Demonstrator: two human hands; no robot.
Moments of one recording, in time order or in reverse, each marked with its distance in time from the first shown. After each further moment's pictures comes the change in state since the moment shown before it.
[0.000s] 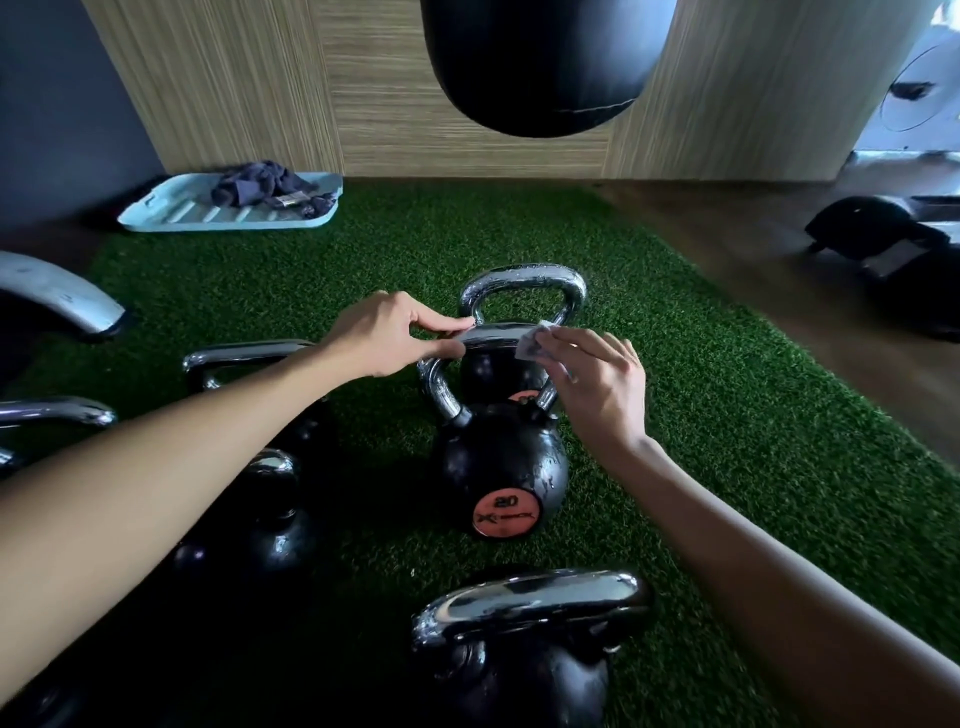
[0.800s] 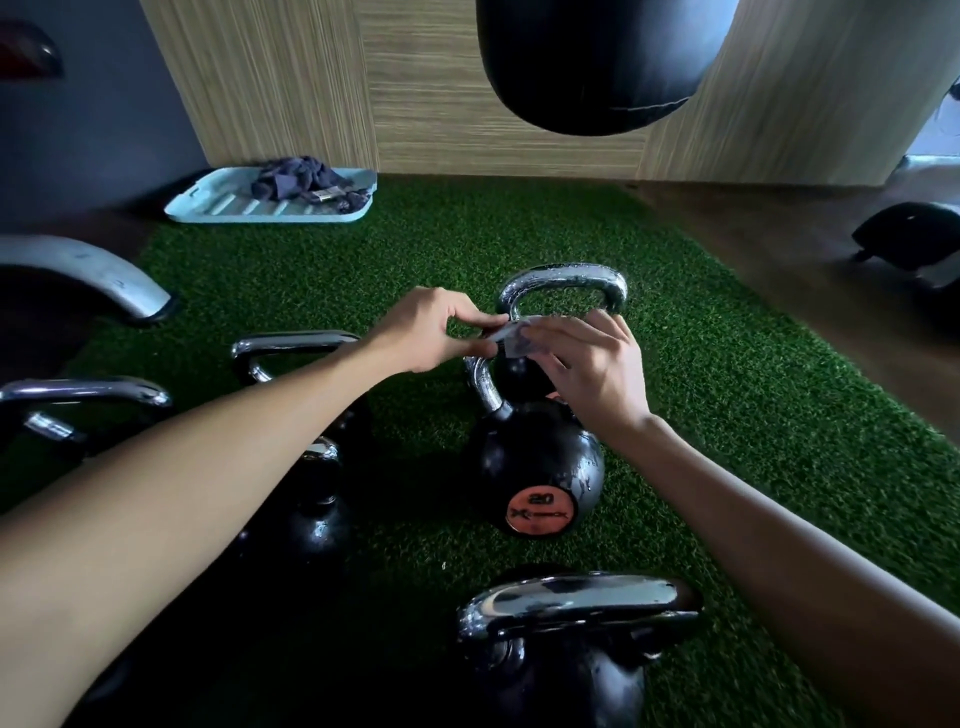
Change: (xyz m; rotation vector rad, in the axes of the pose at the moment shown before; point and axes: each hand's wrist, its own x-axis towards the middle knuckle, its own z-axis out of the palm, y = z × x) left_hand 0.000 -0.017 0.007 -0.186 0.041 0.078; right_hand 0.025 -0.028 0.027 0.041 -0.050 -0.235
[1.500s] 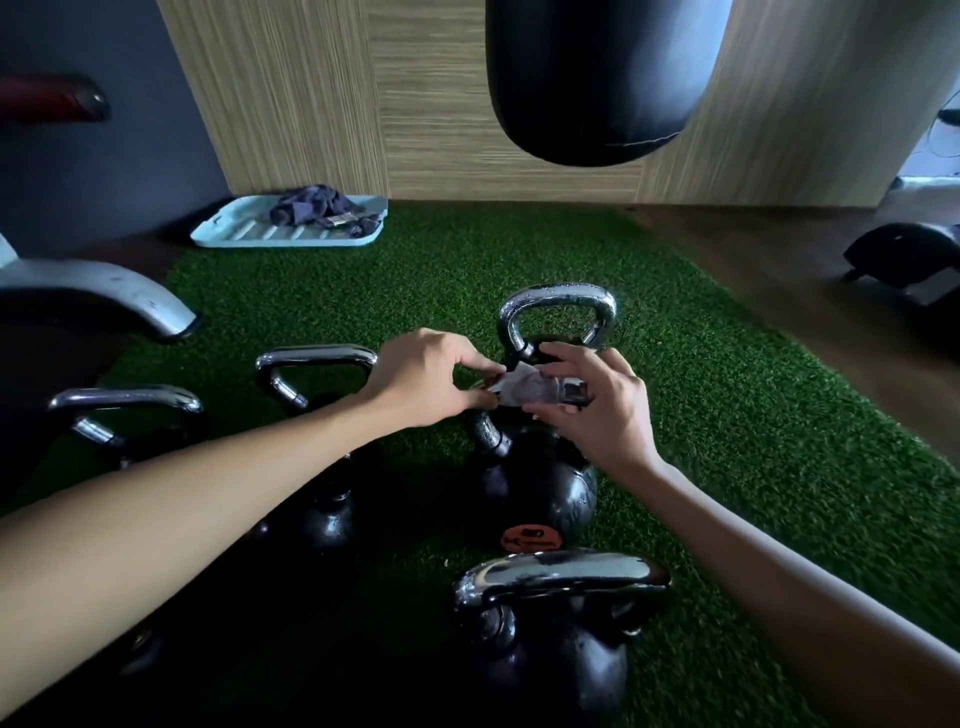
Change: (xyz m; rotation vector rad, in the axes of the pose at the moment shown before) left_hand -0.054 0.037 0.004 0.361 0.124 -0.003; right_hand -0.017 -0.036 -0.060 0.285 -0.135 0.303
